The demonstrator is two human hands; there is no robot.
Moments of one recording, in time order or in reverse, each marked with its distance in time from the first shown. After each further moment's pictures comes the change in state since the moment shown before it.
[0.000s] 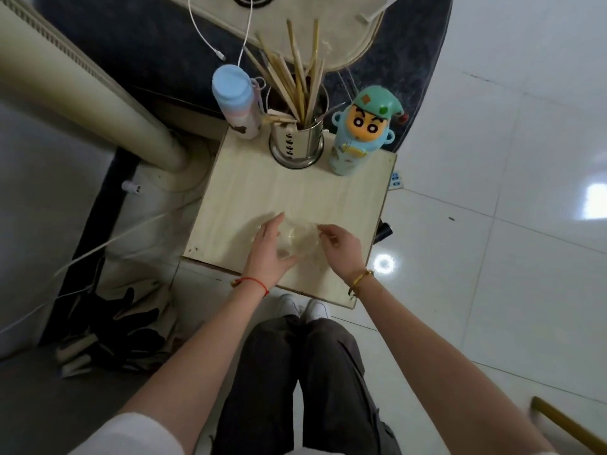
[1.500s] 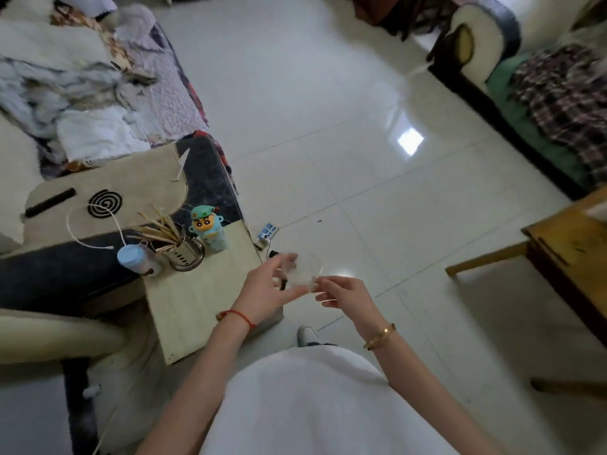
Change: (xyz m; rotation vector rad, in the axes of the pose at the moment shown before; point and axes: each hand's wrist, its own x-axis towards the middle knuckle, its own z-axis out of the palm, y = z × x) left_hand -0.254 0.274 -0.092 0.138 -0.639 0.582; right_hand -0.389 -0.086 -0.149 0.922 0.515 0.273
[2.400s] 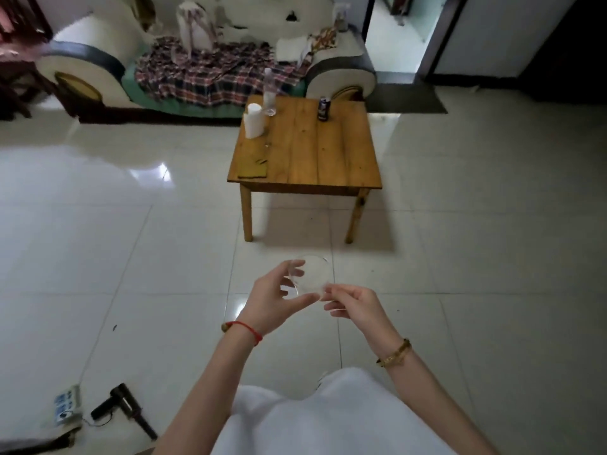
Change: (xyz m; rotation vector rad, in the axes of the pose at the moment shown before) left_hand -0.108 0.192 0.427 0.291 -0.909 0.580; right_hand -0.297 0.215 -0.306 0.617 0.956 -0.037
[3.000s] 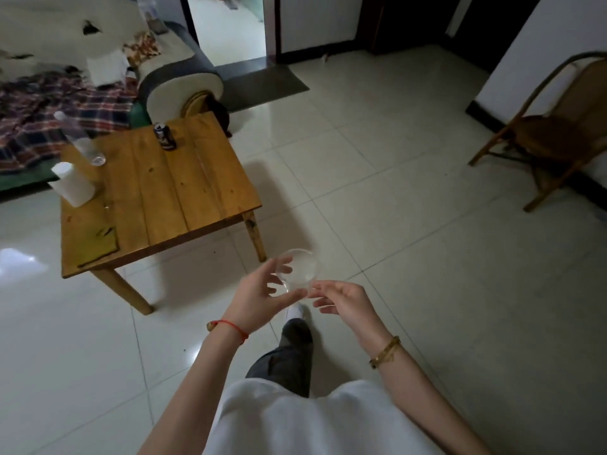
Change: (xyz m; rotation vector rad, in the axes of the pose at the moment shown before) left_hand 0.225 0.117 0.179 0.126 -0.408 0.263; right_hand 0.096 -0.018 -0.222 0.233 0.400 0.023
